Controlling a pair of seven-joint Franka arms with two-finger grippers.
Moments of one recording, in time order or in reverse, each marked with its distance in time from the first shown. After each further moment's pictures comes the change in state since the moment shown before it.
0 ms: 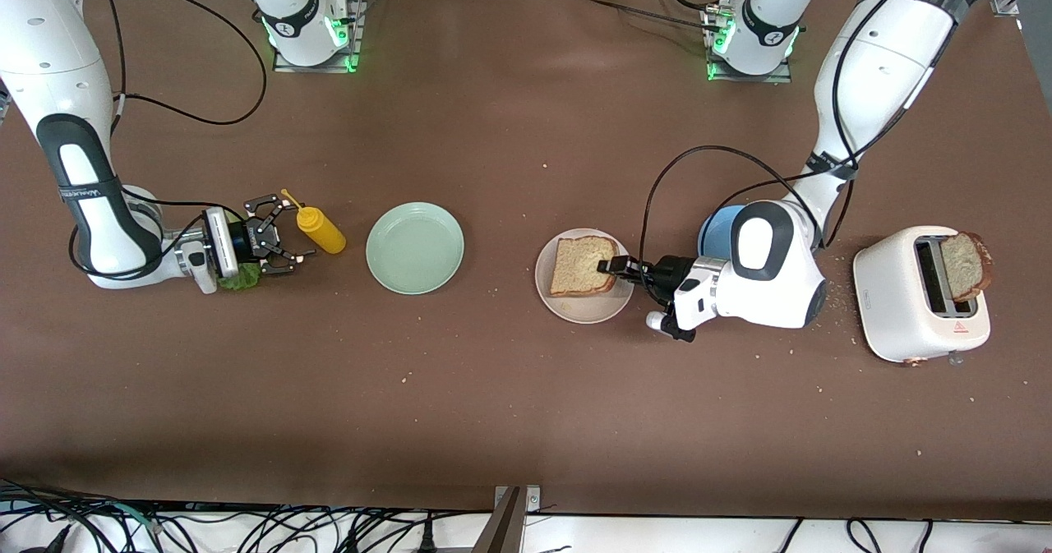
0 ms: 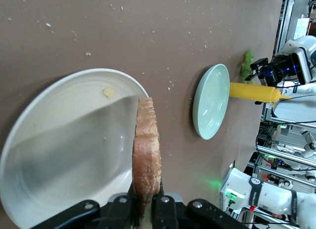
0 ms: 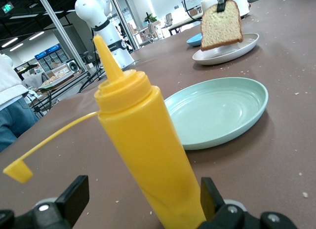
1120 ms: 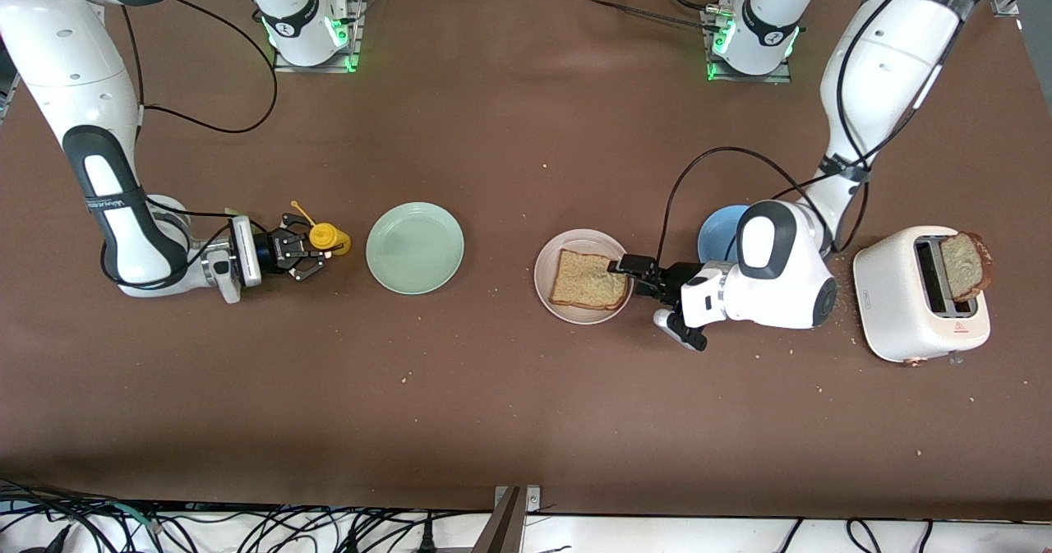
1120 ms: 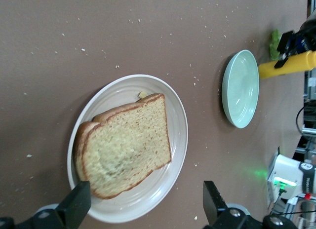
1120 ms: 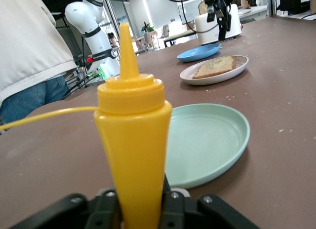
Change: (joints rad) left arm 0.013 -0.070 0.001 -0.013 0.196 0.017 0.060; right arm 0.099 0.013 0.016 0.049 0.119 0.061 0.000
